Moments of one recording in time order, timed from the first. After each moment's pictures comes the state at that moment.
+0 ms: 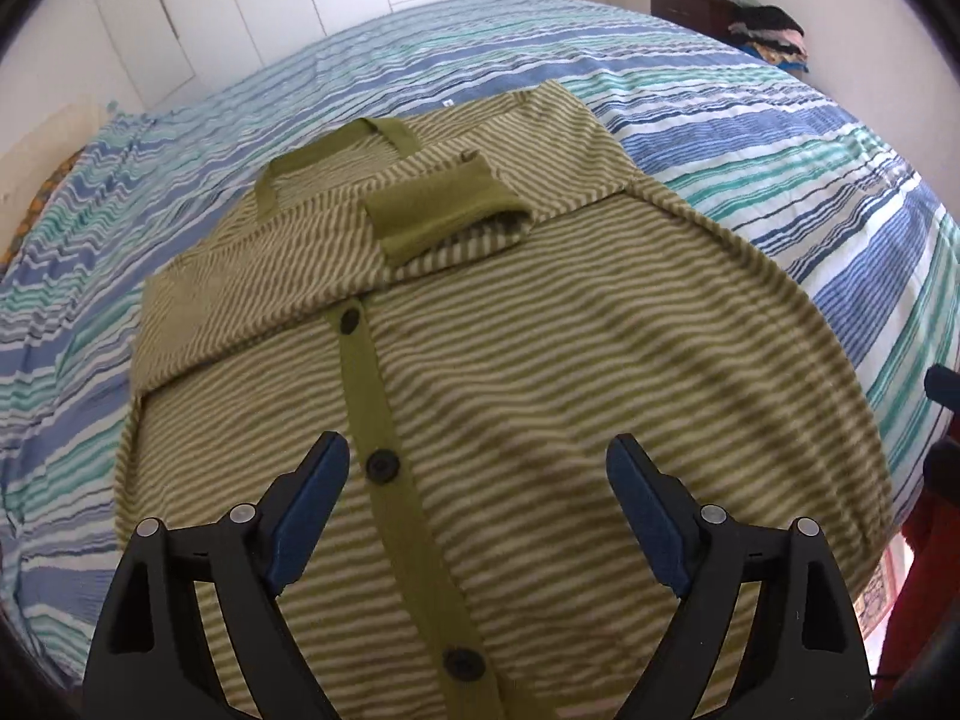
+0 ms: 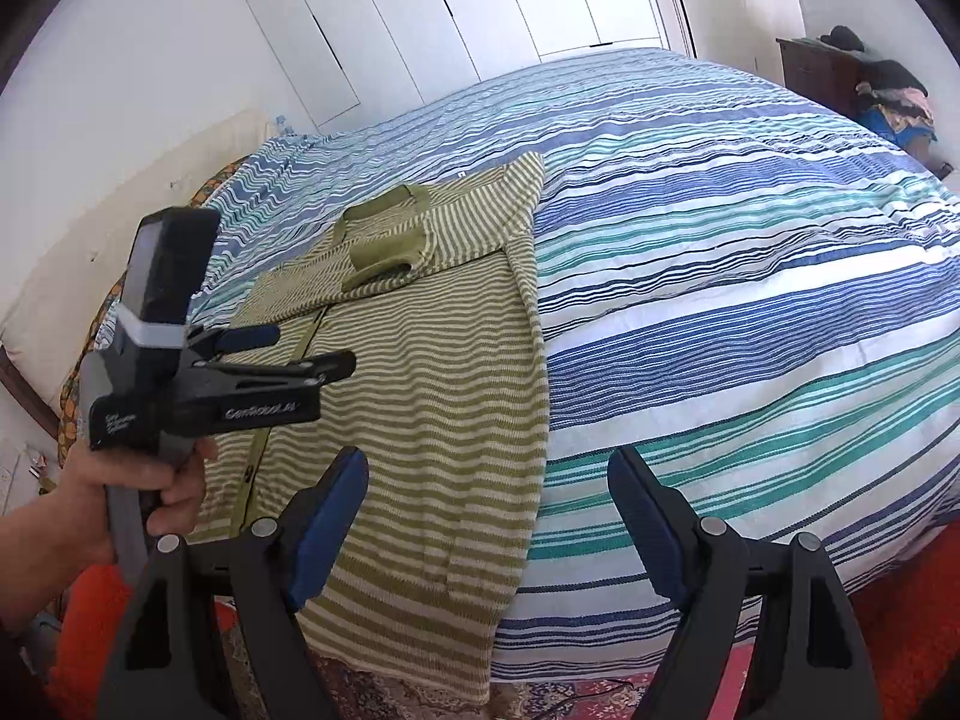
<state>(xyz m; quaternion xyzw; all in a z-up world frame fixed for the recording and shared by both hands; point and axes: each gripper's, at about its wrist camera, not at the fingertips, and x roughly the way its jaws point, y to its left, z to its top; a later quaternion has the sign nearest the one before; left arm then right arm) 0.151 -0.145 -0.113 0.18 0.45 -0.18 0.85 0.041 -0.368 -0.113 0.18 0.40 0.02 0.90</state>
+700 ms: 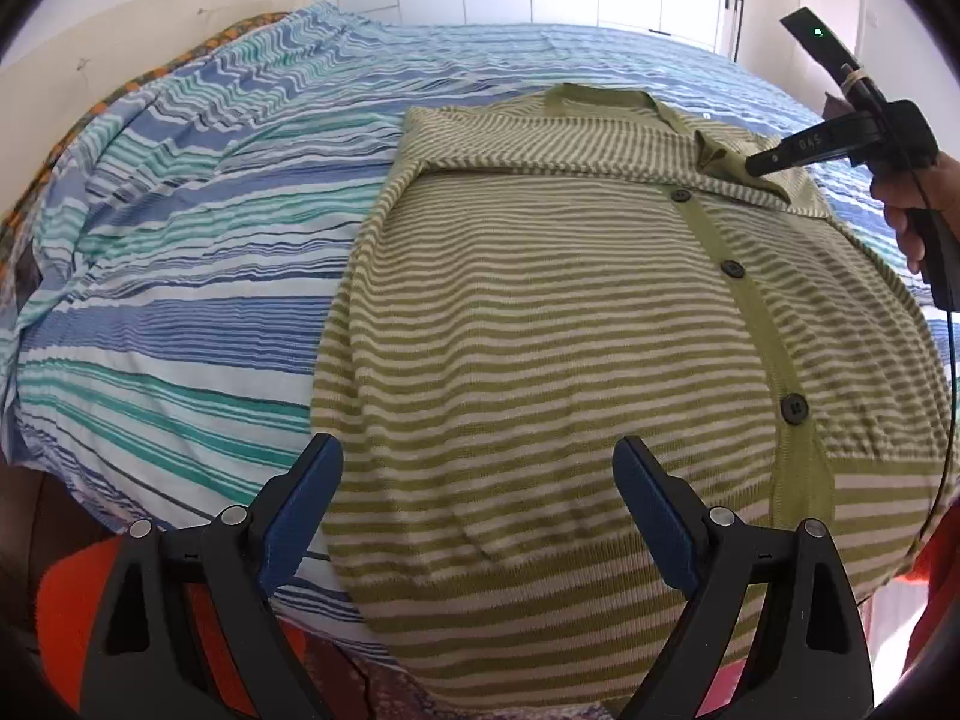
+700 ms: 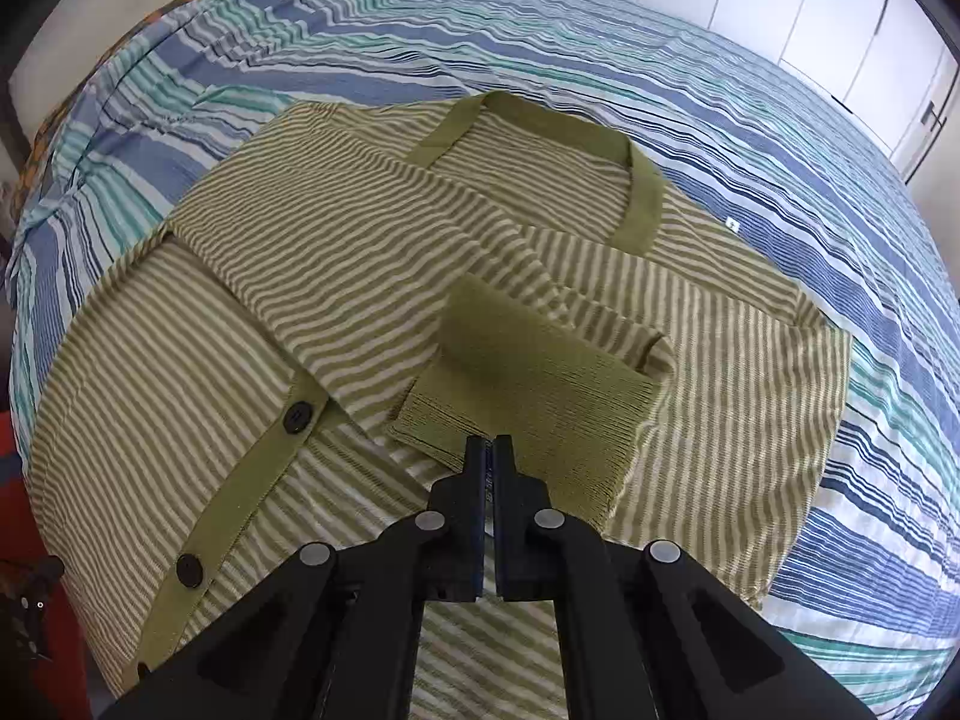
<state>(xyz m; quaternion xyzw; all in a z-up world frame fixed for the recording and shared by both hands) 0.101 0.022 -0.141 0.03 0.45 -0.02 0.89 0.320 -0.236 -0.136 -0.10 0.51 0.15 0.84</state>
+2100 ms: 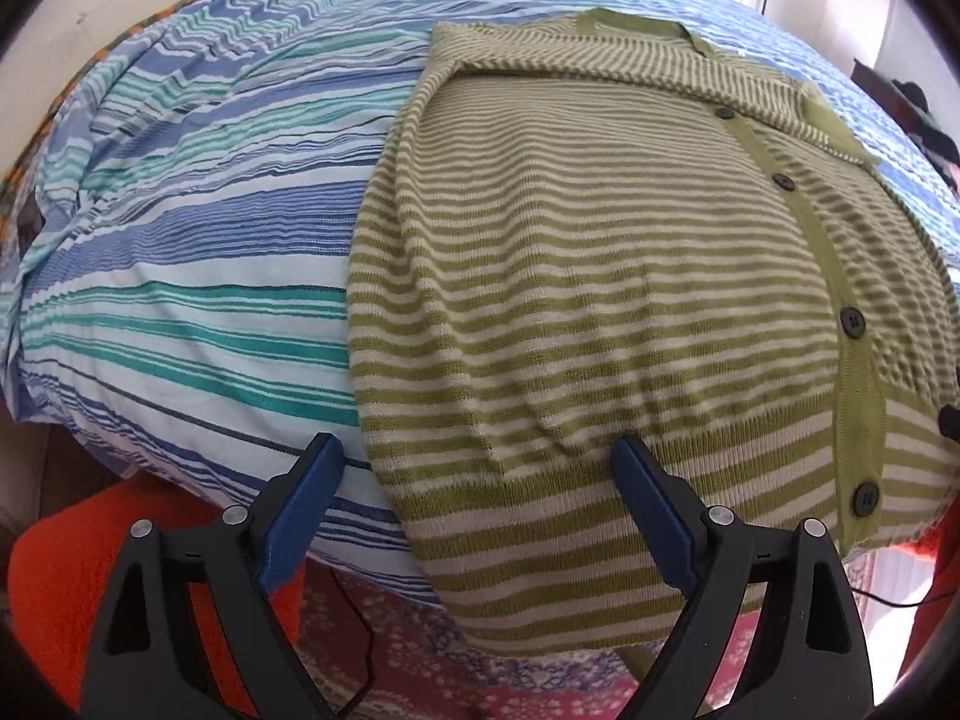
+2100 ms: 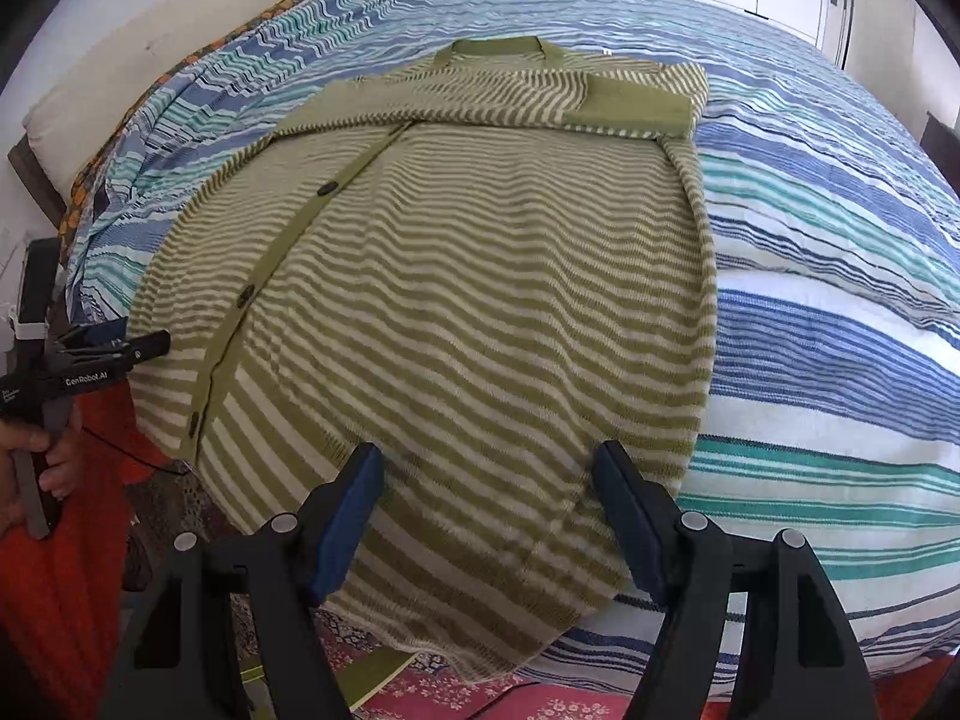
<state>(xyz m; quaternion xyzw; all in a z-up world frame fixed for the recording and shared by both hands) 0.092 0.037 -0.169 0.05 0.52 0.00 0.86 0.072 -0.296 -0.158 0.00 0.52 0.13 0.85</state>
